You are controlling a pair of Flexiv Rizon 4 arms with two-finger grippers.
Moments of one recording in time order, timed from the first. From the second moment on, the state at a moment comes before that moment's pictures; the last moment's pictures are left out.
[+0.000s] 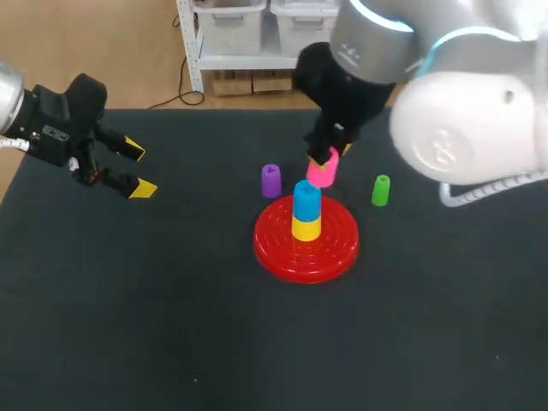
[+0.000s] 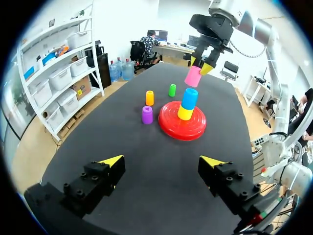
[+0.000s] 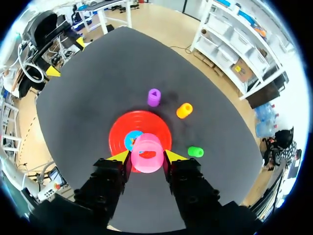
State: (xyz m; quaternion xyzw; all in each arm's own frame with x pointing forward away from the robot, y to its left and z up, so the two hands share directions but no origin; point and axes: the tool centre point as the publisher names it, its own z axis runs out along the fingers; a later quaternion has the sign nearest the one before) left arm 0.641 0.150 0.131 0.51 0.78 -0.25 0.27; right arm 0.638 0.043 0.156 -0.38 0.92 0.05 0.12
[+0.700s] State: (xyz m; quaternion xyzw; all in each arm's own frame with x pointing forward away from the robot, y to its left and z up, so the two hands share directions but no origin) left arm 0.641 0.150 0.131 0.51 0.78 -0.25 0.27; right arm 0.634 0.060 0.142 -0.41 0.91 0.03 0.08
